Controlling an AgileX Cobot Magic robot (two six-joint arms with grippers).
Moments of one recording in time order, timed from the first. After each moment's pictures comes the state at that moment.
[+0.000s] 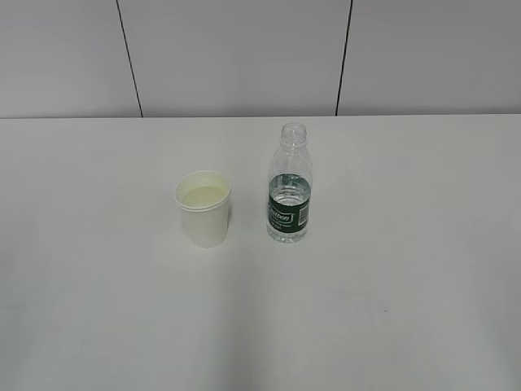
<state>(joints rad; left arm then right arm) -0.02 -0.02 -0.52 -0.08 1.11 0.09 0.06 -0.02 -0.50 -0.04 1.14 -0.06</state>
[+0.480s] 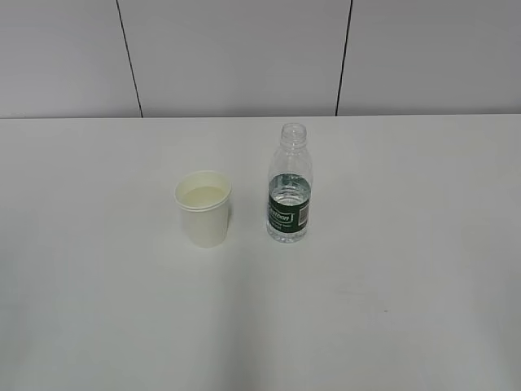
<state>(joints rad) -0.02 -0.02 -0.52 -0.08 1.11 0.09 0.06 -0.02 -0.50 -0.04 1.14 -0.06</state>
